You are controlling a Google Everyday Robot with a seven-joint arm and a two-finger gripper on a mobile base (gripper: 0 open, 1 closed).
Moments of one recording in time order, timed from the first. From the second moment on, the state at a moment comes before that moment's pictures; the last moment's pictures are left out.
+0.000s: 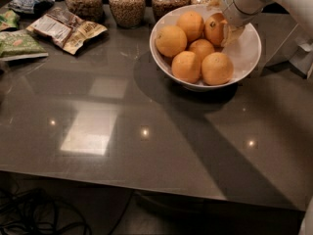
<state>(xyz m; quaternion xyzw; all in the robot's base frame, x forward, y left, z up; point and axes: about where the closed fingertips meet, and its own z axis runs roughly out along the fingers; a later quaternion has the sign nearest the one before) 0.746 -0.209 0.945 -0.78 0.50 -0.28 0.26</state>
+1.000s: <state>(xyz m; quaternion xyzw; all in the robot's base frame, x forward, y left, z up) 0.744 -0.216 0.919 -0.78 0.50 -0.27 0.24</state>
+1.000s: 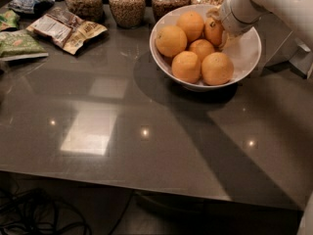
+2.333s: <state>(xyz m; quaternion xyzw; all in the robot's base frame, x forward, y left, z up) 0.720 -0.204 0.966 -0.78 0.48 -0.27 0.31</state>
